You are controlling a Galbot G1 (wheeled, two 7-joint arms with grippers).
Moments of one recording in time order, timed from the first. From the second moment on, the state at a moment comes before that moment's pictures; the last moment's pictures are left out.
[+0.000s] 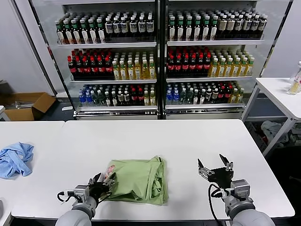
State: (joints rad) left arm 1.40 -1.22 -0.43 -1.98 -0.45 0.55 -0.19; right arm -1.46 1.09 0.47 2.30 0.36 -0.58 0.23
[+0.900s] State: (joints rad) left arm 1.43 -1.18 -0.57 -2.06 -0.68 0.52 -0.16; right arm -1.45 1.10 0.46 2.30 0.36 -0.58 0.23
